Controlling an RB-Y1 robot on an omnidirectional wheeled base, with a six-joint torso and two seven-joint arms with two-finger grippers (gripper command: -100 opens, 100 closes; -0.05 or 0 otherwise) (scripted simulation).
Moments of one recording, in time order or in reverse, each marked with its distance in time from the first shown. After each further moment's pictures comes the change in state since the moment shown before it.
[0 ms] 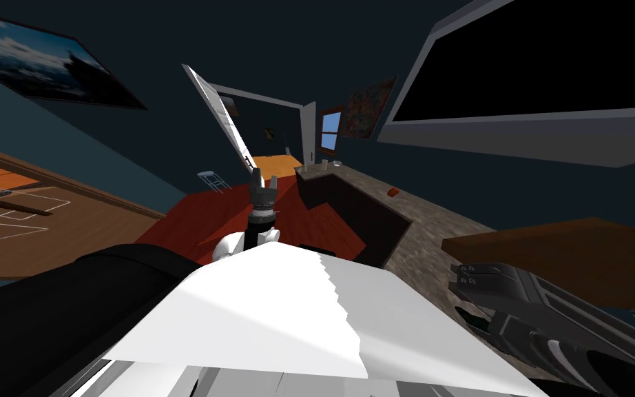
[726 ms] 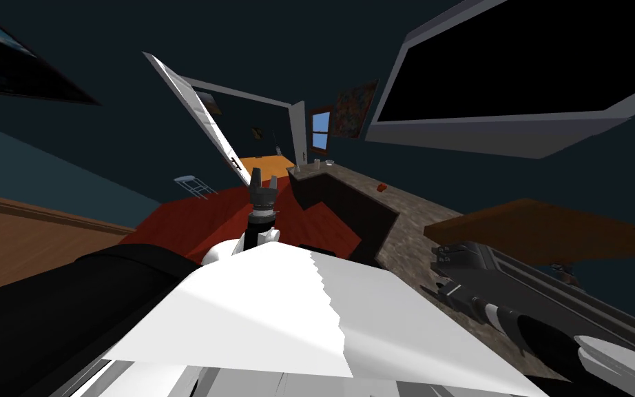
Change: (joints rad) left arm 0.000 0.000 0.000 0.000 0.000 0.000 0.000; right arm -0.097 0.151 -0.052 -0.142 -0.099 -0.012 -0.013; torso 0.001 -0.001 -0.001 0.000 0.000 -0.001
